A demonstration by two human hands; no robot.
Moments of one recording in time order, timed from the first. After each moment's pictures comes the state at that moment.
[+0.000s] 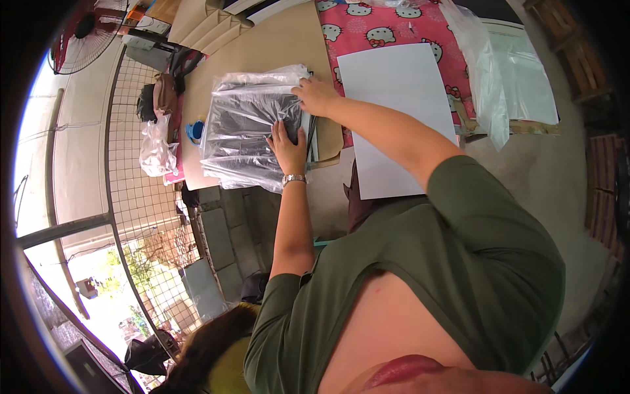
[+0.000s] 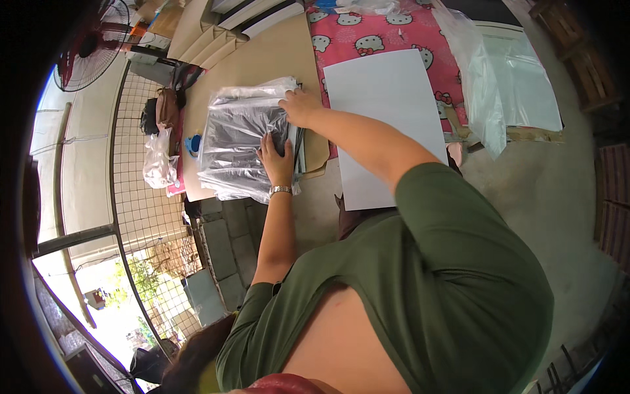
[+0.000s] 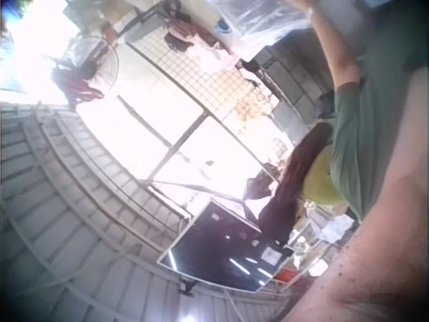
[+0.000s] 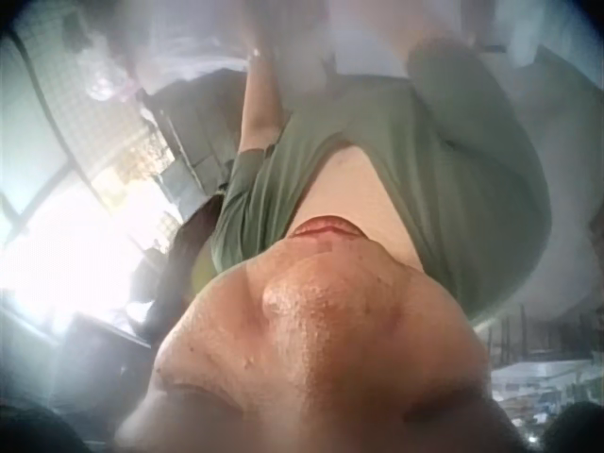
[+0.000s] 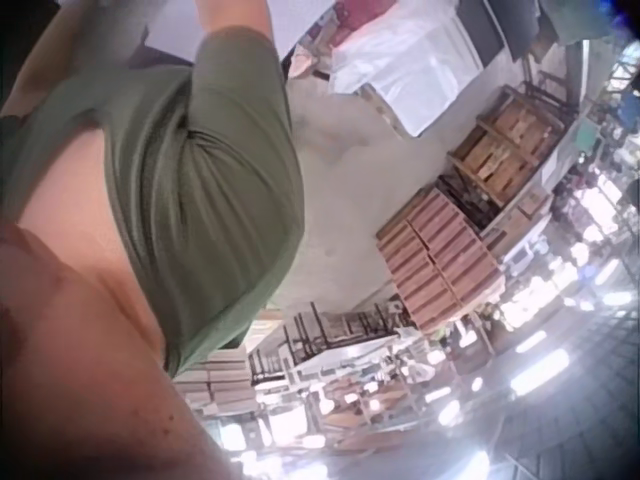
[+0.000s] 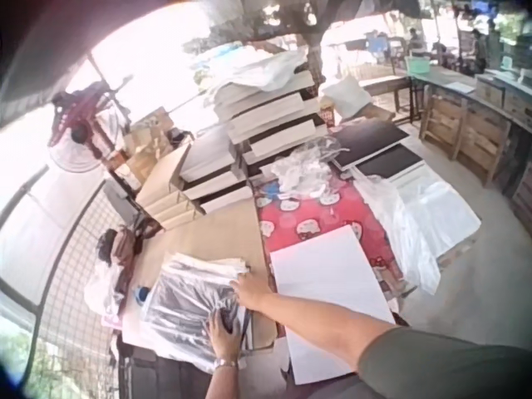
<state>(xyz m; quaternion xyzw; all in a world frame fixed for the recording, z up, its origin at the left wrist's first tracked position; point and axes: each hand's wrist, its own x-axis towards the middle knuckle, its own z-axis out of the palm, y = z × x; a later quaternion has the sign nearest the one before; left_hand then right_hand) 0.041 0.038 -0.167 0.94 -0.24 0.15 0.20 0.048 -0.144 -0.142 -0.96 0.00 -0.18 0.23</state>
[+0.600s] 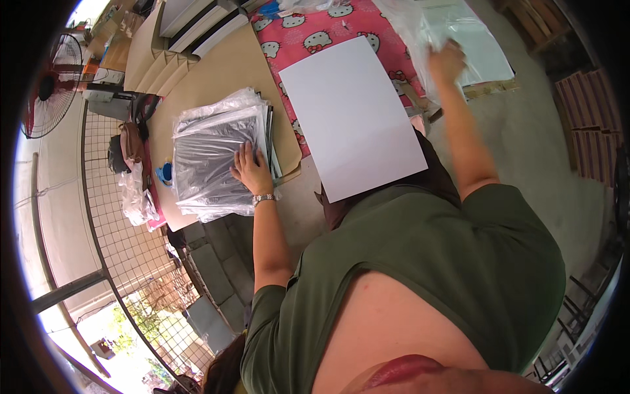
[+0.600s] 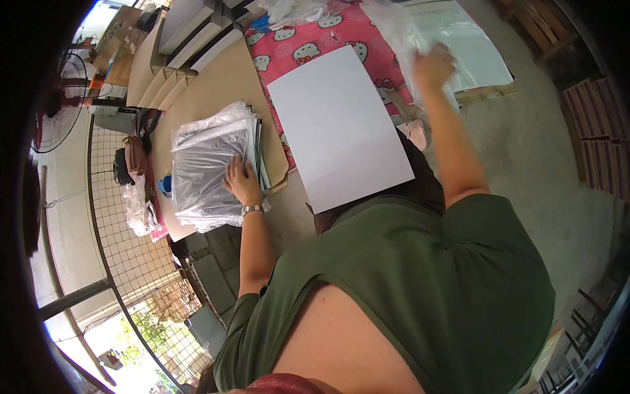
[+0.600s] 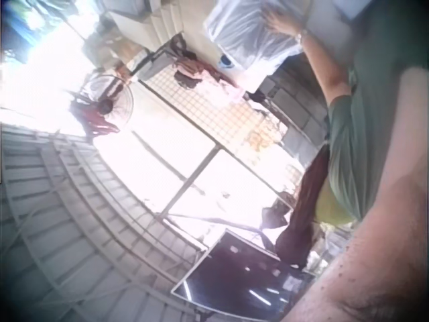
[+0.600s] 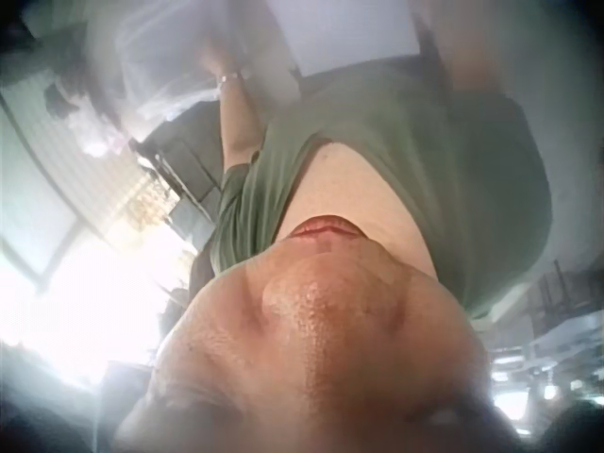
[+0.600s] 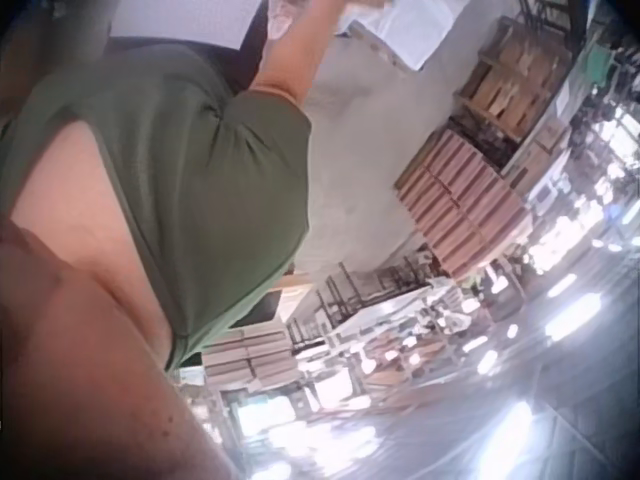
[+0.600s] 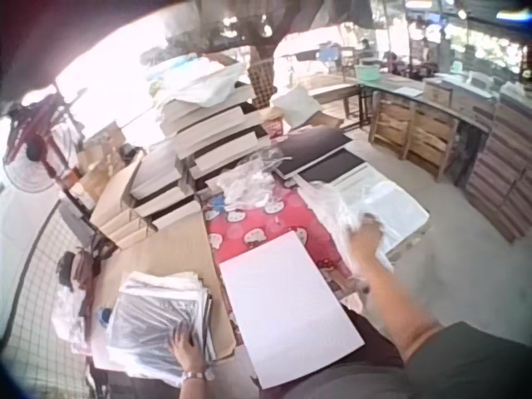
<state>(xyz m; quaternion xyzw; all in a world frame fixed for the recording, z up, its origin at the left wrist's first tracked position) 0.033 0.036 -0.168 0.94 -0.27 0.16 0.13 -0.207 -0.405 -0.144 -0.74 0.61 -0.29 0.00</state>
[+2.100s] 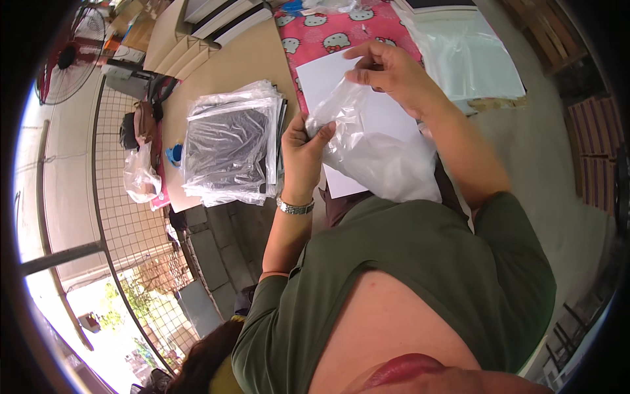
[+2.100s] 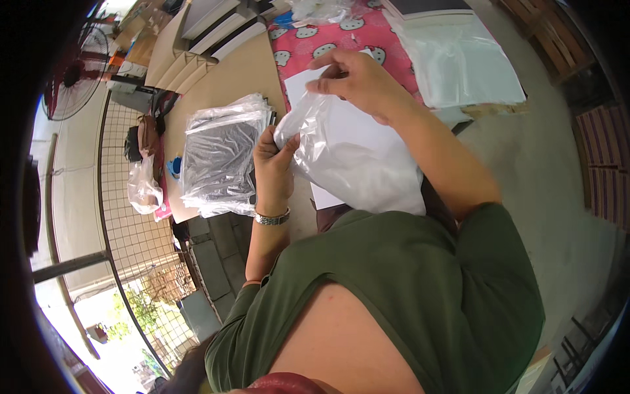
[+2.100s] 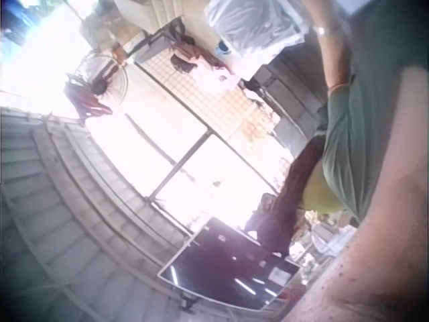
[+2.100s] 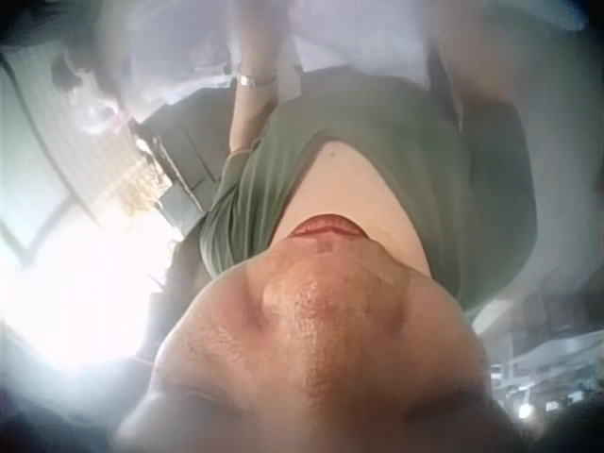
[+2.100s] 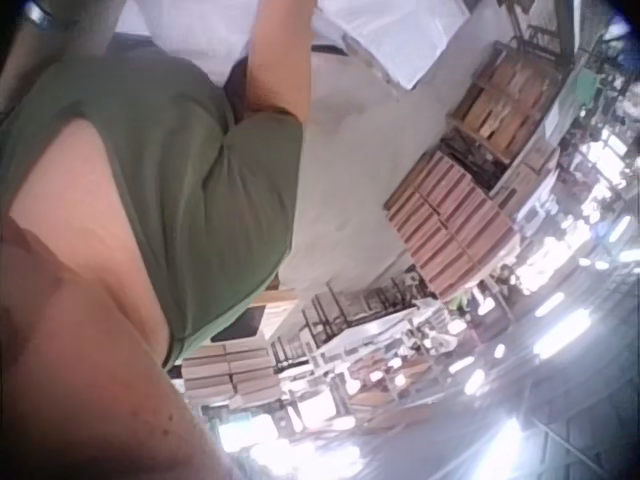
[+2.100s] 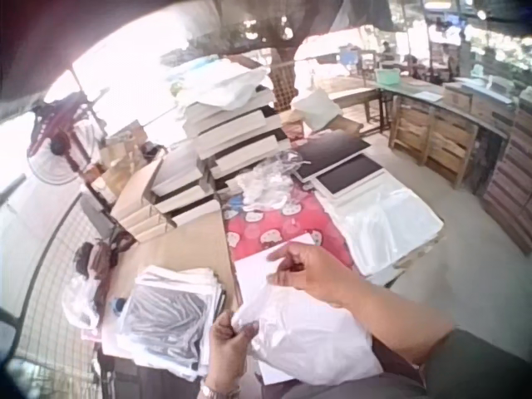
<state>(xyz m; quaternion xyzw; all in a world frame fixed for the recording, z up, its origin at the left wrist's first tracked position) -0.107 -0.072 0.004 0.58 -0.24 -0.29 0.72 -0.183 -0.263 0.032 -0.69 0.12 -0.17 0.70</state>
